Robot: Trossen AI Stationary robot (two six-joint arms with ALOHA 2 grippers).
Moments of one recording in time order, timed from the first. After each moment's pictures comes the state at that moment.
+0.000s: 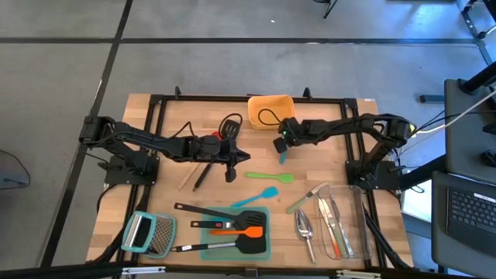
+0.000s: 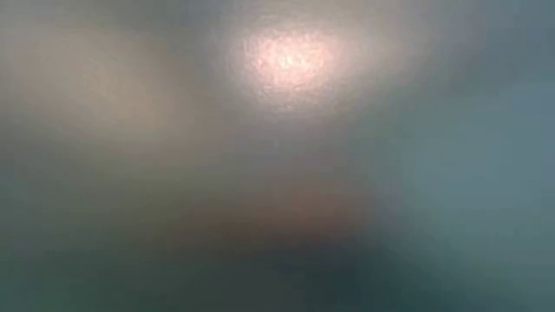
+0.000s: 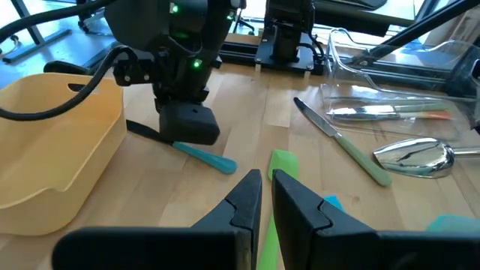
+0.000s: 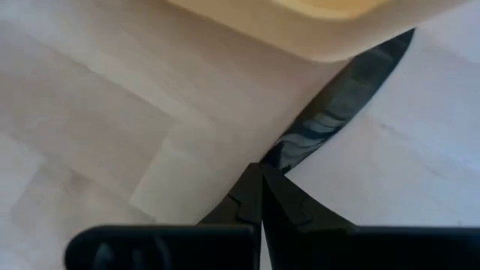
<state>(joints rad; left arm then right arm) -0.01 1.43 0.77 0.29 -0.16 -0.14 -0.33 1.69 0.82 -0.34 0.24 0.68</state>
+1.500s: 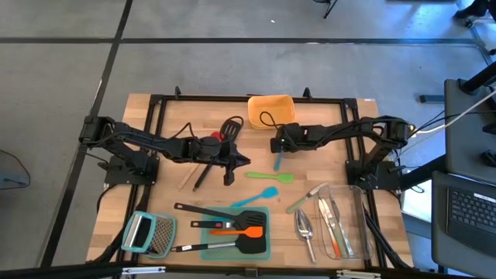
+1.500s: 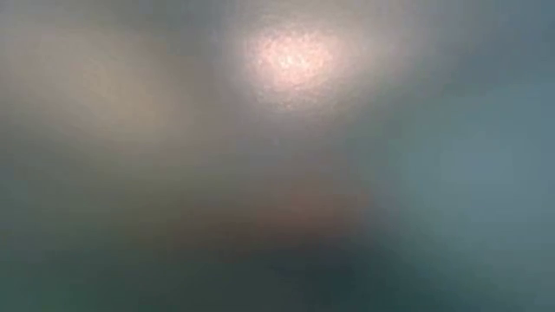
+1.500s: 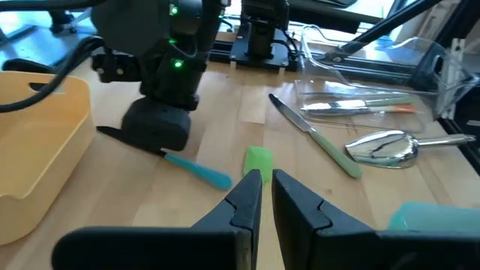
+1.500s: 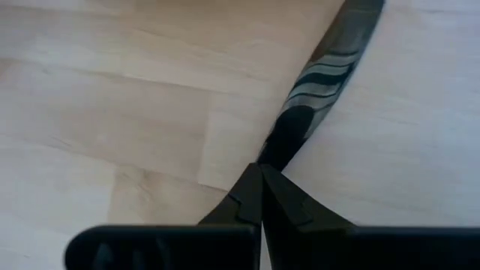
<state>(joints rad) -0.03 1.43 0.77 0.29 -0.08 -0.15 -0.23 1.70 0.82 -0.33 0.22 1.14</state>
